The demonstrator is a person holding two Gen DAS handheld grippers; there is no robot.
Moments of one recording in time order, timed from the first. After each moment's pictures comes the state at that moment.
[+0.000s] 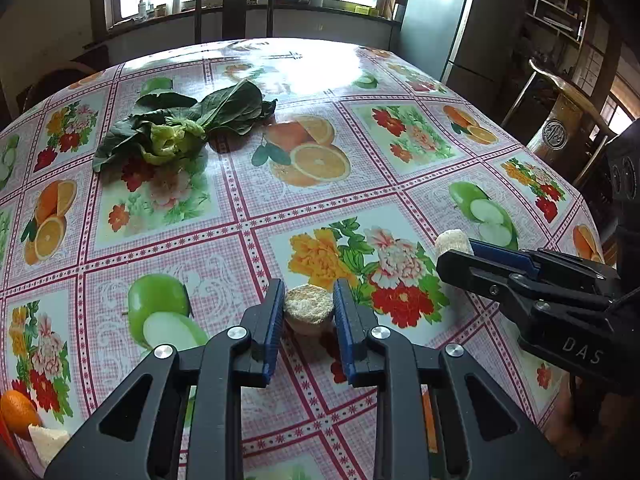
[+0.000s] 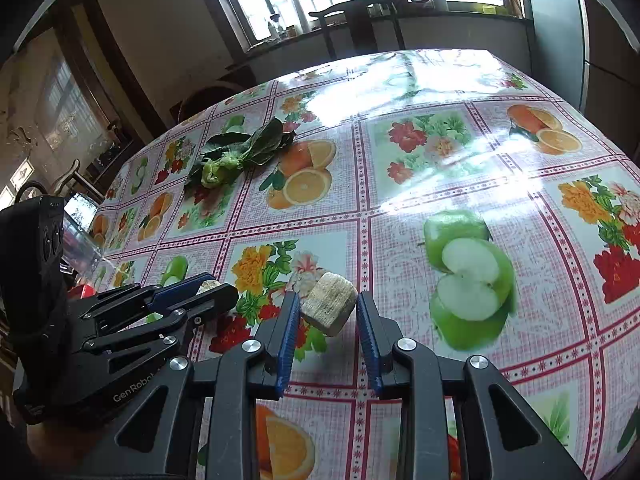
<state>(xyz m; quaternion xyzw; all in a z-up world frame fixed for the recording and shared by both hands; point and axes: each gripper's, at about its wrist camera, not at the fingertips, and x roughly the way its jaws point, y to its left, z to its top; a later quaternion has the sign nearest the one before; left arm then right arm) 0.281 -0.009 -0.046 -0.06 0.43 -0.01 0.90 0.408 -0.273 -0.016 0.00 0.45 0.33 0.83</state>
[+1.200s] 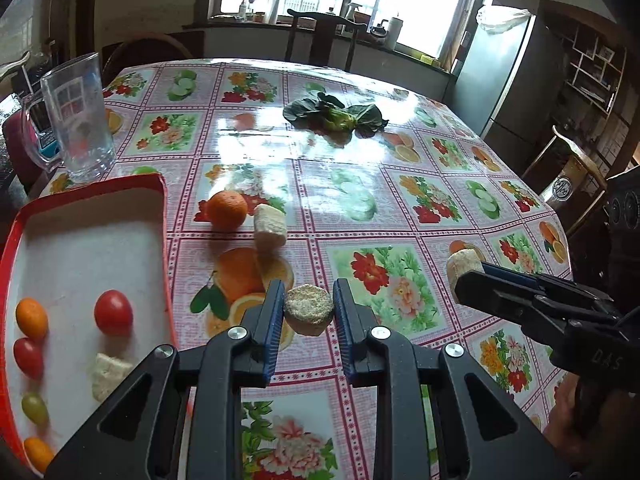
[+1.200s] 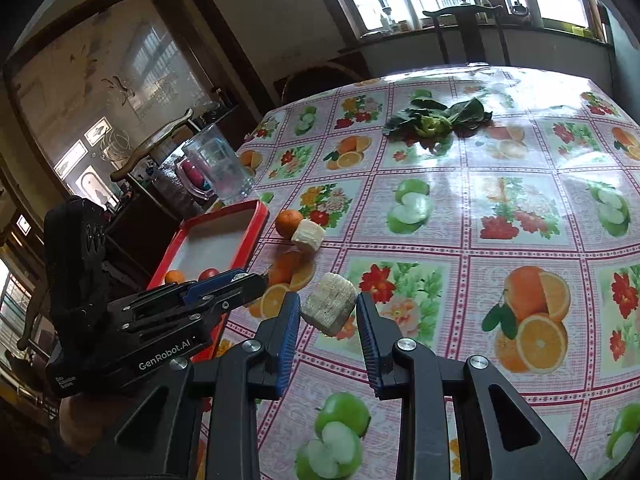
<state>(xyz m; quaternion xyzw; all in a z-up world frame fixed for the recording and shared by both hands) 0.066 0.080 0.000 -0.14 0.38 0.08 0.91 0.214 -0.208 0.039 -0.01 0.43 0.48 0.77</state>
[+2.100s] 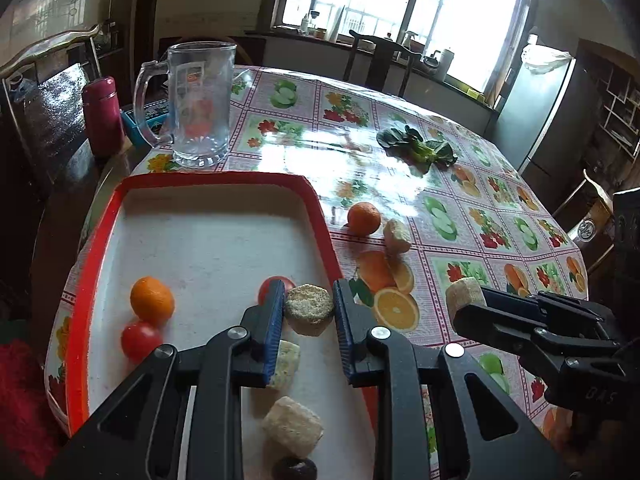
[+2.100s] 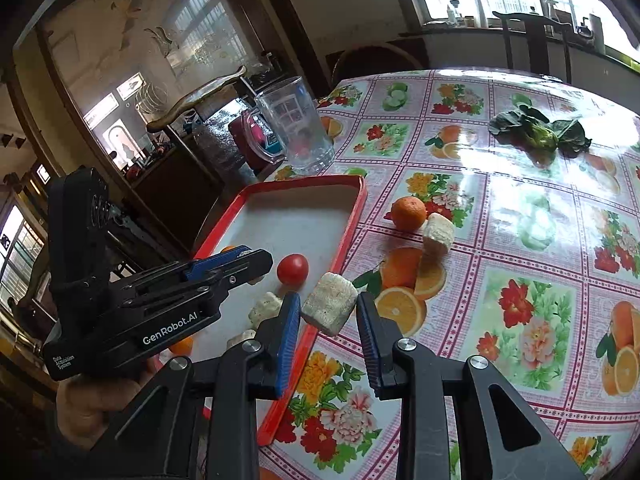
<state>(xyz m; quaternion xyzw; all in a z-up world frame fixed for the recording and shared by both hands) -0.002 0.168 0.007 -0.18 0.36 0.16 0.90 0.149 -0.109 0.045 -0.07 0.42 0.54 0.73</state>
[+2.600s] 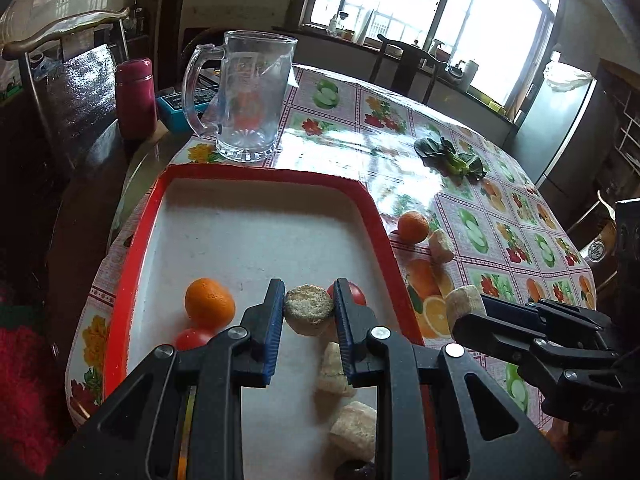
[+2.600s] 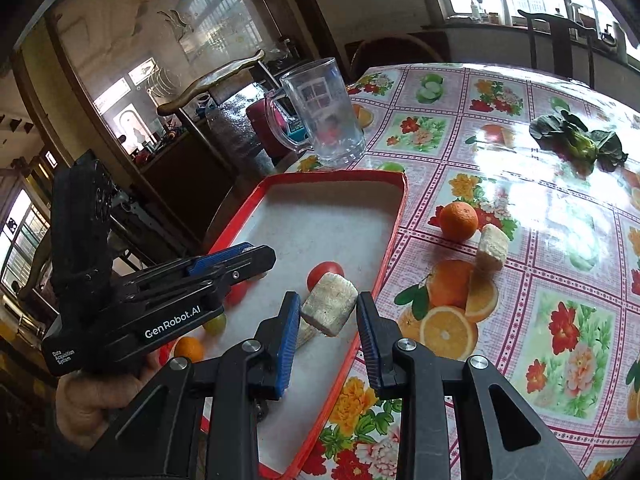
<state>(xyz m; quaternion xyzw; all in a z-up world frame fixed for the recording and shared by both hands) -0.017 0.207 -0.002 -0.20 0.36 0.19 0.89 0.135 -0.064 0.036 -0.09 0.43 0.56 0.71</state>
